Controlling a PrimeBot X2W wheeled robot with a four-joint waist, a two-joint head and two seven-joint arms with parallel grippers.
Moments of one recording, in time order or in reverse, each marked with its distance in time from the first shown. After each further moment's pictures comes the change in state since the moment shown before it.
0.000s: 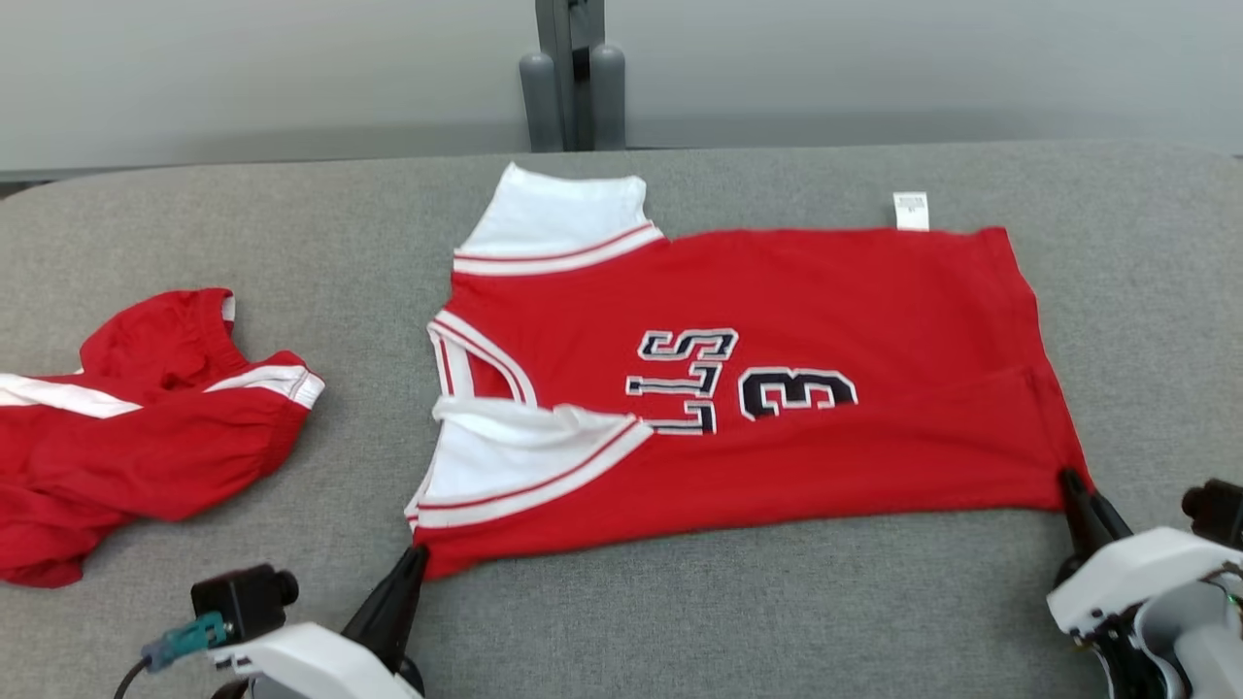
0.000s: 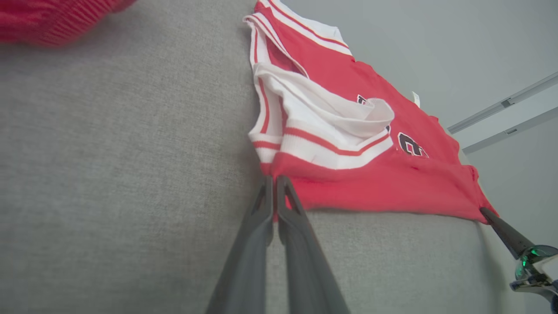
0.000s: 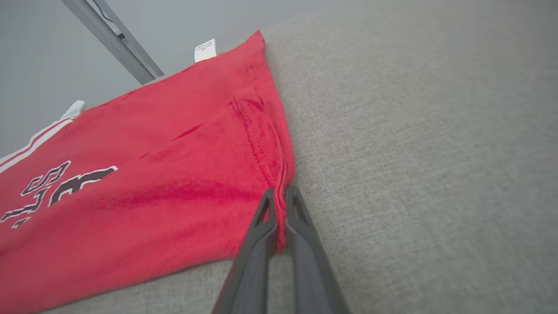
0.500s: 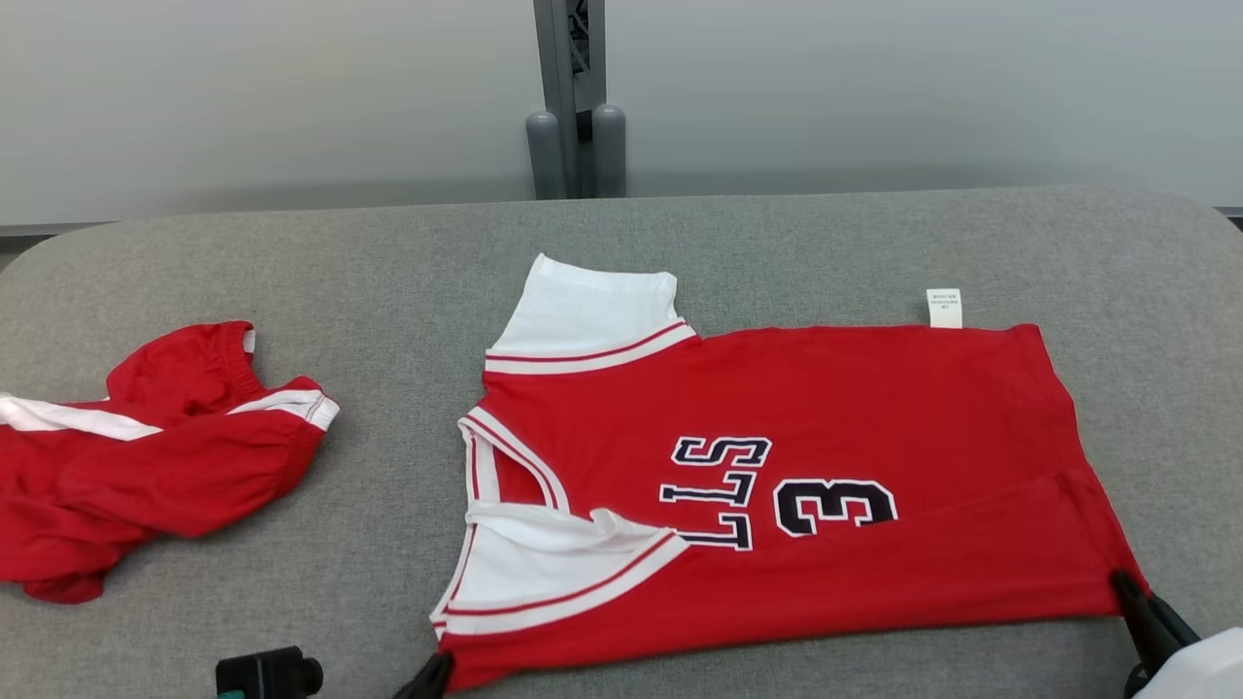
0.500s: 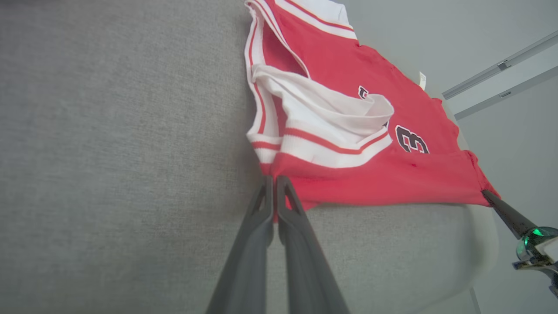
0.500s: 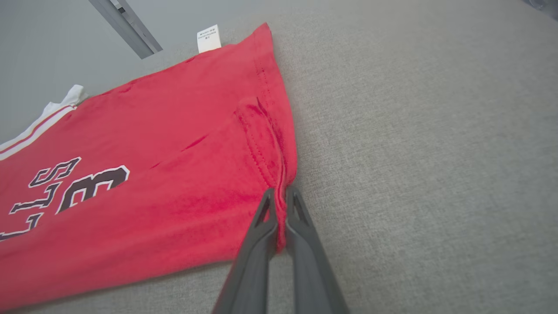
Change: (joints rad) left arm 0.198 0.077 -0.029 -0.250 -0.009 0.115 0.113; right arm 0.317 -0.088 -0.102 -0.335 0.020 0.000 0.186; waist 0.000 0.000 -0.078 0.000
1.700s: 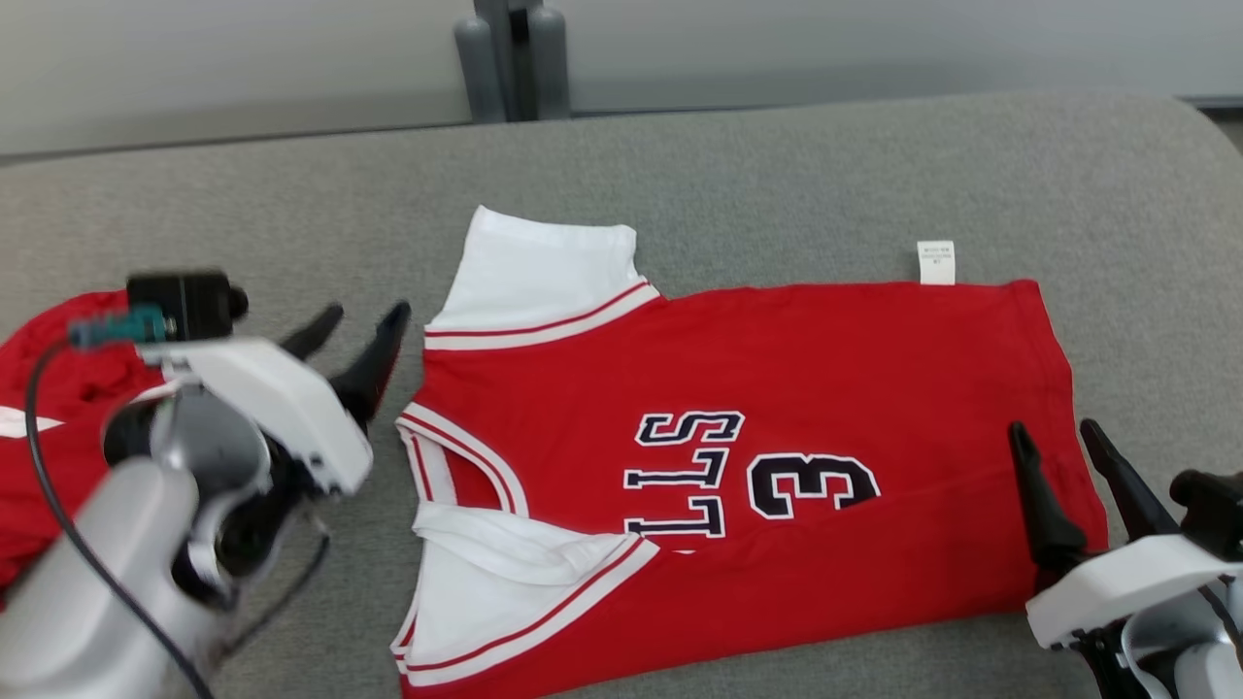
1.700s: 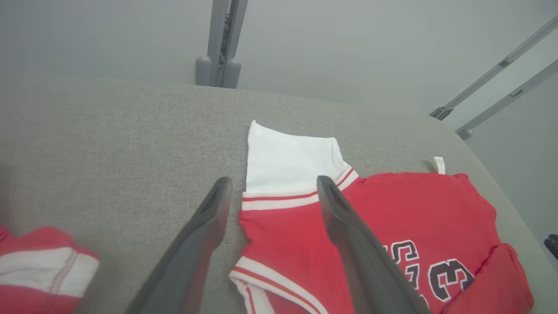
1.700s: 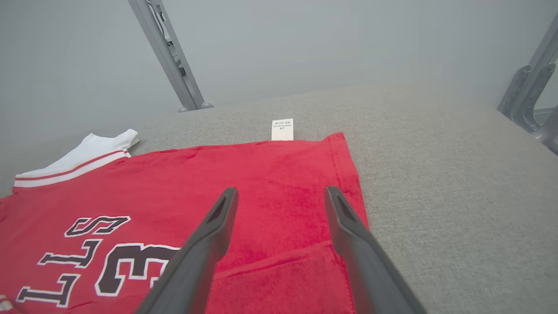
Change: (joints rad) left arm -0.610 0.050 0.010 0.204 0.049 -0.028 0.201; right arm -0.041 0.196 -0.080 -0.331 -0.365 0.000 -0.011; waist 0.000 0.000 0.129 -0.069
